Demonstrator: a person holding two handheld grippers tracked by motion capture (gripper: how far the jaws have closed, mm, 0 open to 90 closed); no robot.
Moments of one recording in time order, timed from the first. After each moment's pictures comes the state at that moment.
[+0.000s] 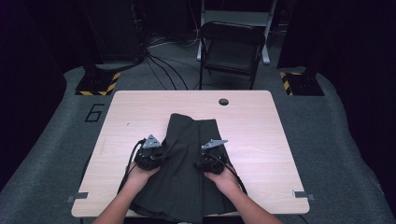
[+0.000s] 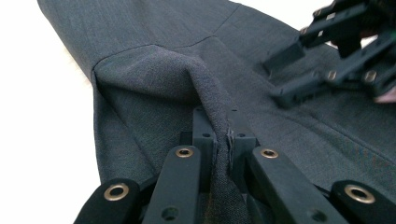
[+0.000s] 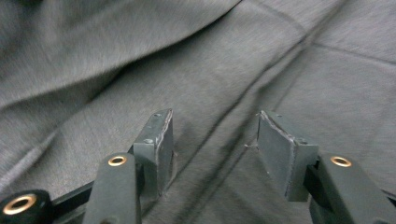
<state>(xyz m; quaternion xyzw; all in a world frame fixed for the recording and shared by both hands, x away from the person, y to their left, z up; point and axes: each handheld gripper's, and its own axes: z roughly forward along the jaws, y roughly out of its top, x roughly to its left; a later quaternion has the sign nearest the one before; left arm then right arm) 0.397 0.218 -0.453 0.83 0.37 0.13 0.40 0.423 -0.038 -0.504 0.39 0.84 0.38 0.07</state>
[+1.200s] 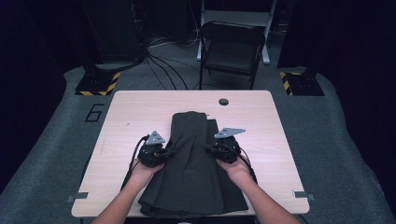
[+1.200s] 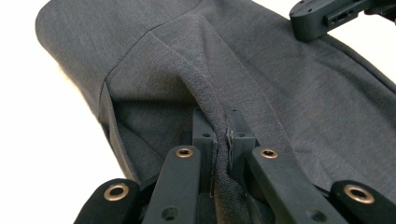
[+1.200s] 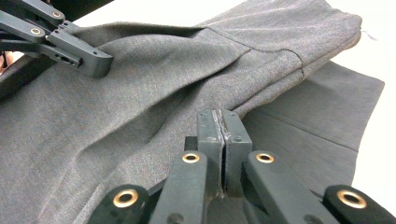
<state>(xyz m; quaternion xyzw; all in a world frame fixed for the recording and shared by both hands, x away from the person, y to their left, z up) 0.401 0.202 -0.437 0.83 0.36 0.12 0.42 0.422 -0.076 -0.436 0.35 0.82 0.44 0.11</state>
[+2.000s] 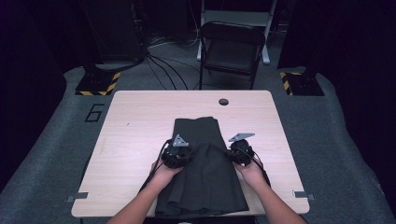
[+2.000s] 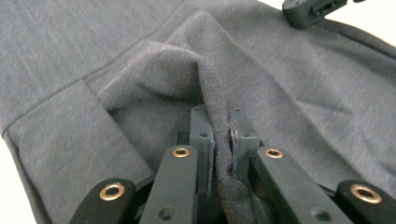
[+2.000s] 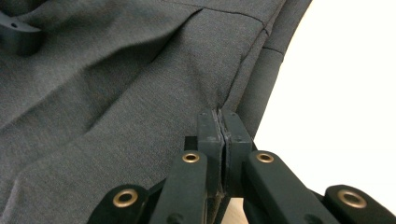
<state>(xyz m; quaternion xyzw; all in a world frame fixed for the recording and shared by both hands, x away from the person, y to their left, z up) 0.421 0.143 -0.483 0.85 0.35 0.10 0.37 0.441 -0.126 -0.487 0.41 0.84 0.34 0.13</state>
